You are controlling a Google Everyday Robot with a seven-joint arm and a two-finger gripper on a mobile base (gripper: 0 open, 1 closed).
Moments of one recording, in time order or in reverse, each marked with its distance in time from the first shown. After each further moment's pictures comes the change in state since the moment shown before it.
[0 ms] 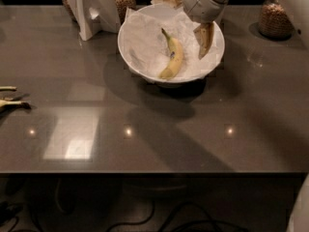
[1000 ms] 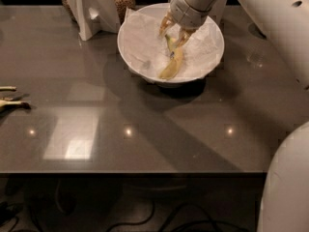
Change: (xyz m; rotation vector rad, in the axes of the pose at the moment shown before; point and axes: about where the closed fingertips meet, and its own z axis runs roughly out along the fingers) arm 0.022 -0.005 0.048 -0.085 0.078 -0.194
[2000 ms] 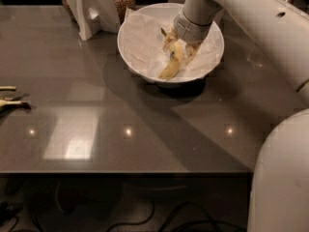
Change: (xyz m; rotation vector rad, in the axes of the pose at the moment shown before) arm -0.001 0.044 0.034 -0.143 -0.031 0.037
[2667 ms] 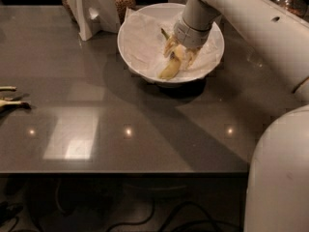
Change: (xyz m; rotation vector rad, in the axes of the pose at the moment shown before) arm -0.002 0.008 0.016 -0.026 -0.025 0.012
